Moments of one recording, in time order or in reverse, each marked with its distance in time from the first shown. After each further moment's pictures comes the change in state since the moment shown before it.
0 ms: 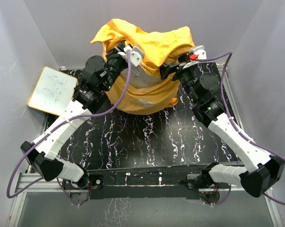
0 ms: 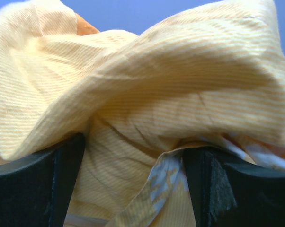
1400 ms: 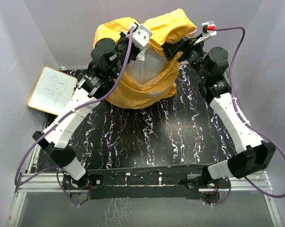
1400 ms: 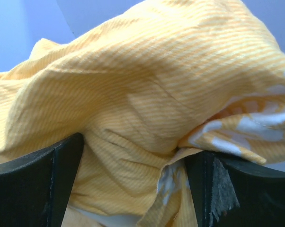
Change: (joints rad) left arm -0.053 0.174 0.356 -0.192 -0.002 -0.187; right arm -0.239 0.248 0.328 -0.082 -0.410 0.428
